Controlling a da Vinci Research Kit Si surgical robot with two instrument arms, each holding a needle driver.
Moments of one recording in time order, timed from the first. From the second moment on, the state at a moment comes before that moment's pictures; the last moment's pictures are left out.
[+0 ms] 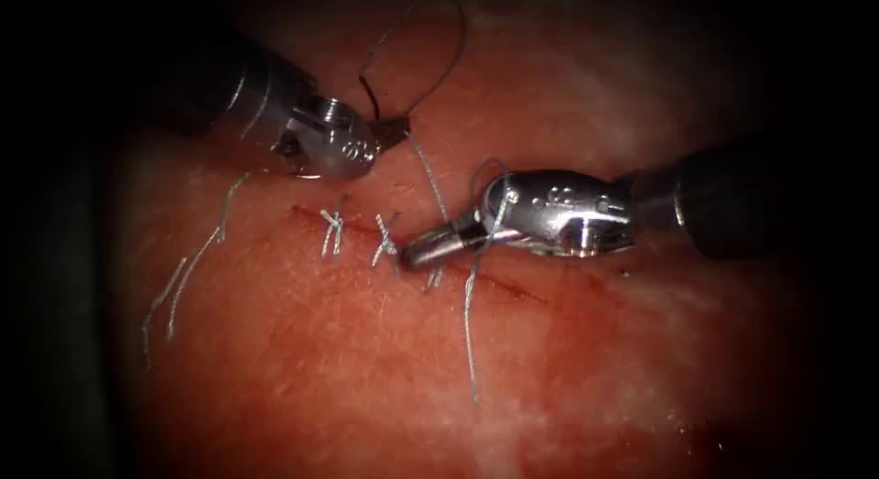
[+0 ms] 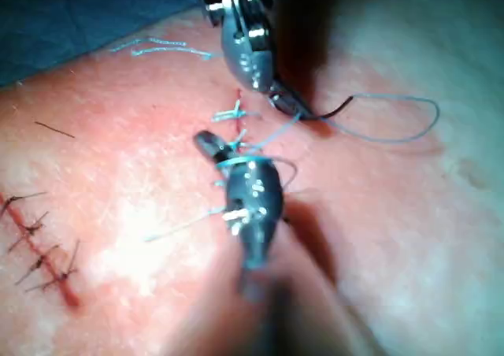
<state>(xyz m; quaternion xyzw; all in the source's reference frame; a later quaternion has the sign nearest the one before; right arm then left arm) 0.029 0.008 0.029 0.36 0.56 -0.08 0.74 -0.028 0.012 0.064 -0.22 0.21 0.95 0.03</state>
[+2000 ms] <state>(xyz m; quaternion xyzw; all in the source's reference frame) 0.029 -0.001 0.036 0.29 0.33 -0.48 0.76 -0.023 0.008 0.061 -0.22 0.22 0.95 0.05</state>
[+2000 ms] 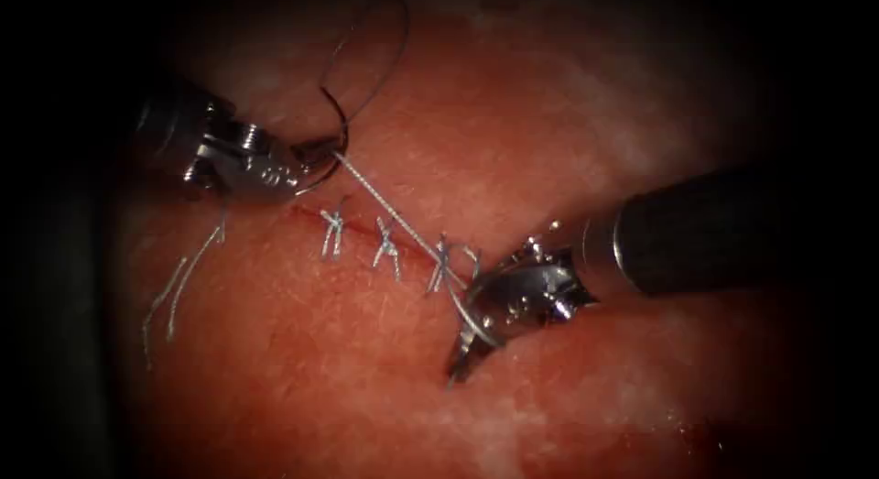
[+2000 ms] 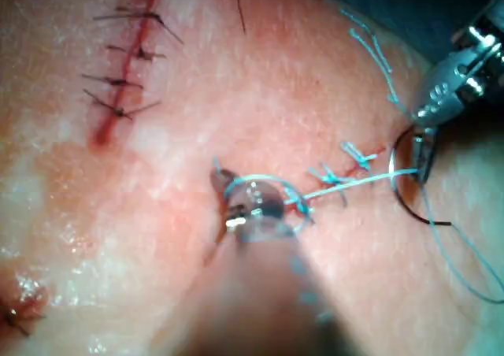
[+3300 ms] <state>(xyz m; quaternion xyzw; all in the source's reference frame) 0.022 0.004 0.032 0.32 0.54 0.06 0.78 -0.015 -0.014 0.052 -0.22 0.23 0.95 0.04</state>
